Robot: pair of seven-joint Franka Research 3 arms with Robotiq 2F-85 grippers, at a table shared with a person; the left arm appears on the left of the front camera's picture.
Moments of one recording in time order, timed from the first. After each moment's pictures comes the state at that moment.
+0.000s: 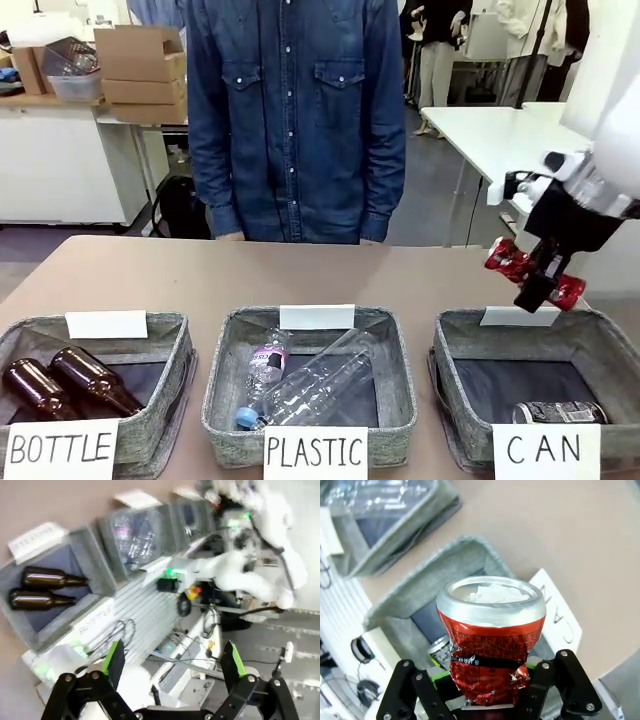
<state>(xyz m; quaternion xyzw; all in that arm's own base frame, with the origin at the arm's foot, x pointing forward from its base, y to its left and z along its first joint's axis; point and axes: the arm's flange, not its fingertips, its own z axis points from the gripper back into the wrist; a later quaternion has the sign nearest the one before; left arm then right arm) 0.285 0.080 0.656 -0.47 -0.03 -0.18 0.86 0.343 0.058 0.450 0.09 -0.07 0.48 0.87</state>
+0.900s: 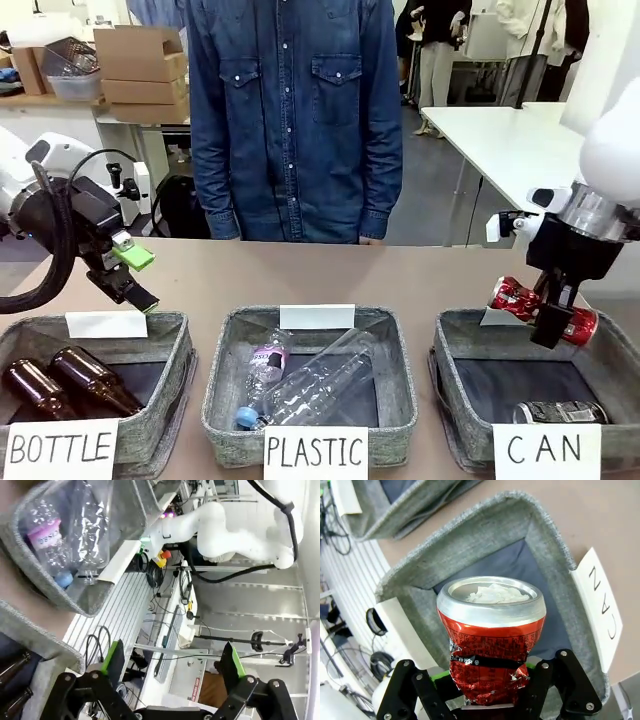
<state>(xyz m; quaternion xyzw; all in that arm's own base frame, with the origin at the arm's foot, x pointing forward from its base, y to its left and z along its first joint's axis) 0.341 -0.103 0.451 -0.56 0.10 -0.30 0.76 0.330 0.055 0.425 0.12 0.01 0.50 0.86</state>
